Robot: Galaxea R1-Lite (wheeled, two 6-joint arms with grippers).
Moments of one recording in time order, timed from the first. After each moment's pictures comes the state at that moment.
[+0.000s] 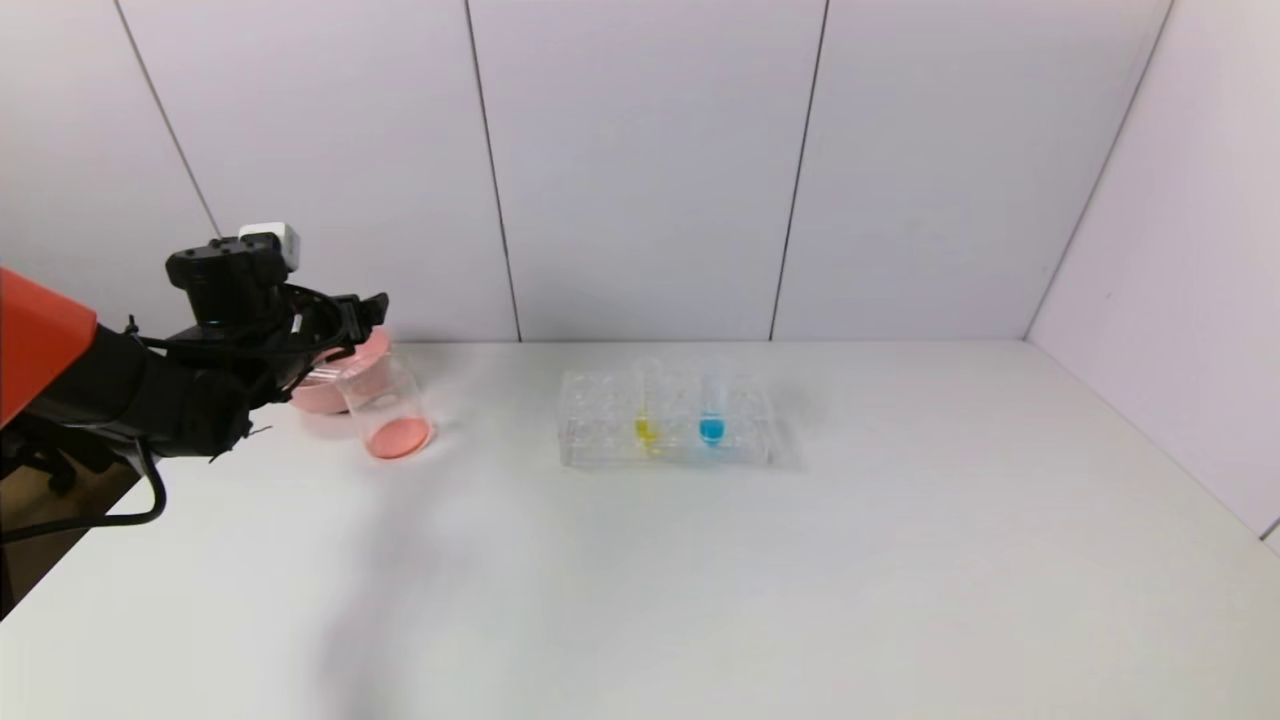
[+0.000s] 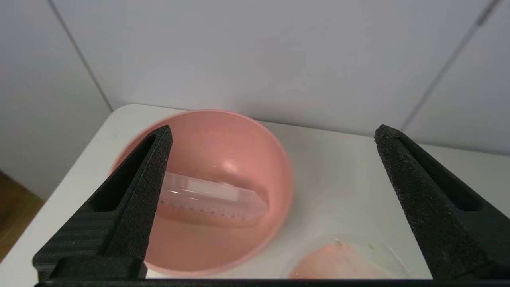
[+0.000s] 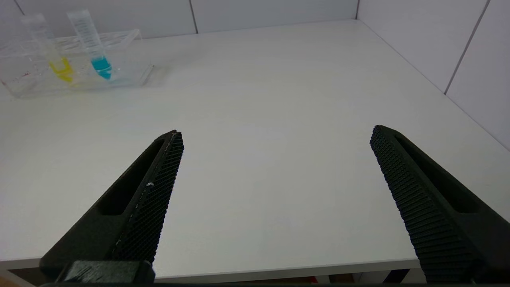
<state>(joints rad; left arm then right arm) 0.04 2.03 -1.07 -0.88 0.07 -0.08 0.00 0.00 0.00 0.00 -0.04 0.09</state>
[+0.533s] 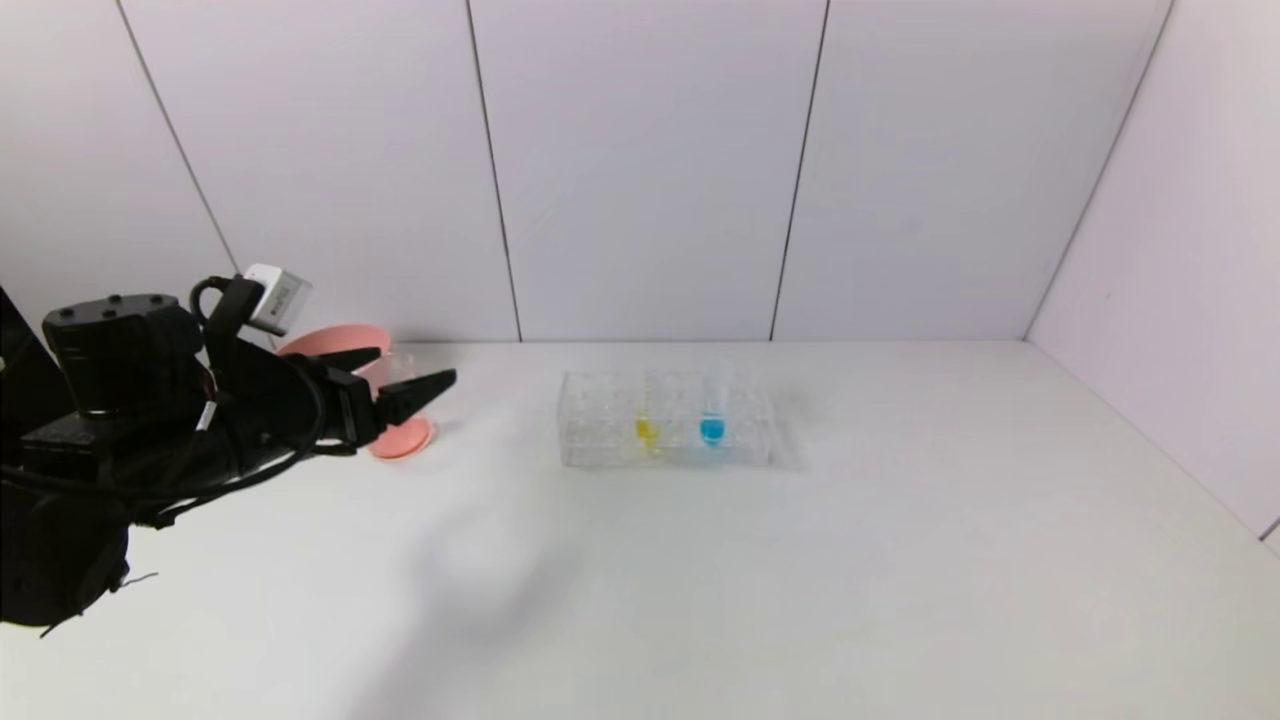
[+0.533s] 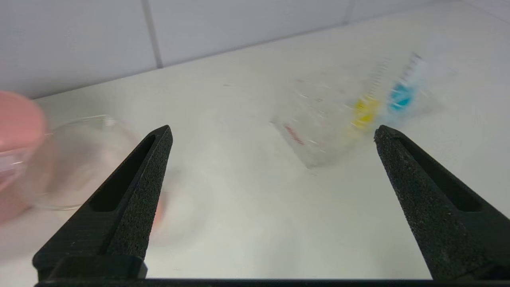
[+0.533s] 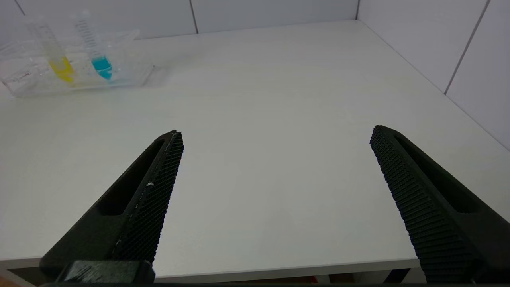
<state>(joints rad) -0.09 1.66 -0.57 -0.97 -0.48 -0.01 0.00 0.00 0.00 0.00 -0.04 0.09</state>
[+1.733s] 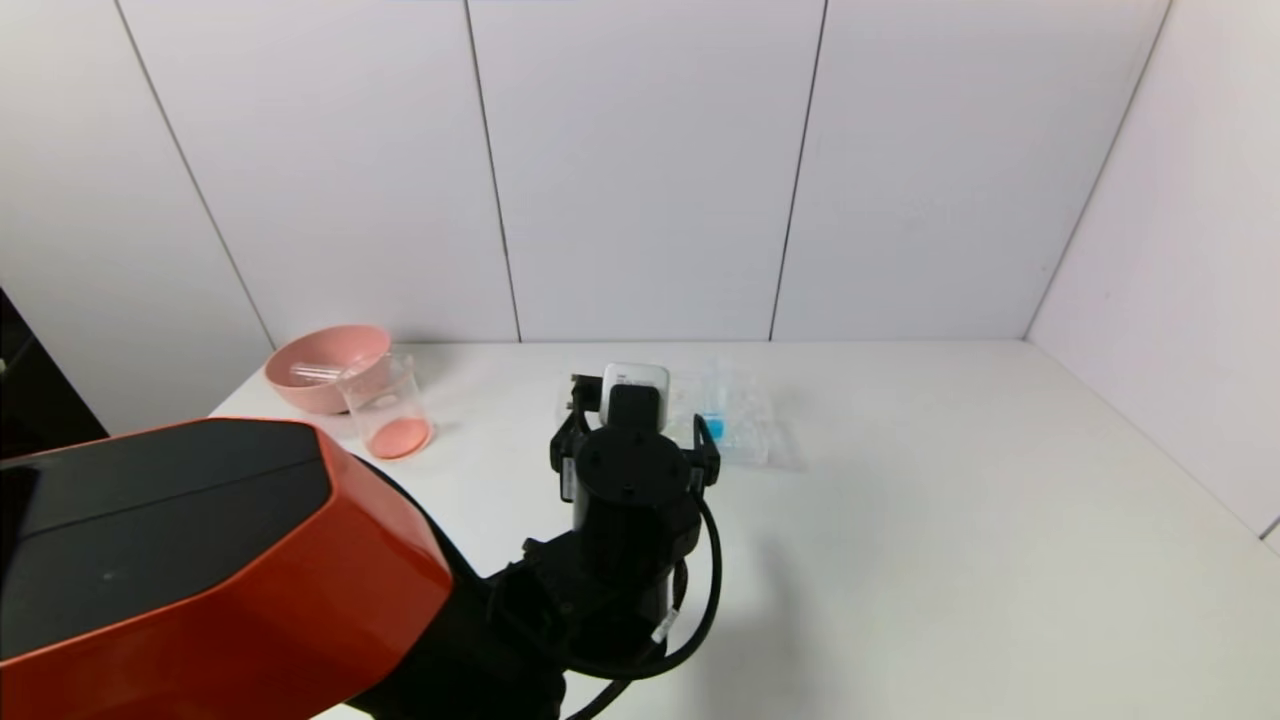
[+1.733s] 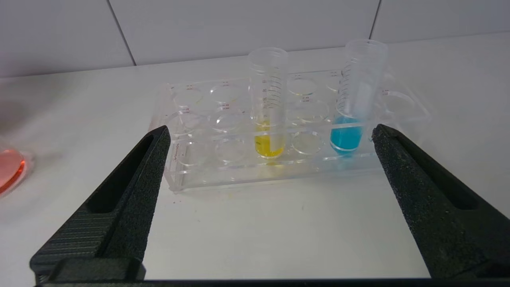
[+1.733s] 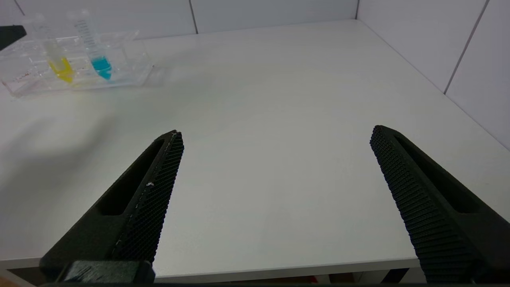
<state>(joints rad) -0.93 2.12 -0.91 -1.19 0.83 -0.05 0.00 0.00 0.00 0.00 -0.04 0.09</state>
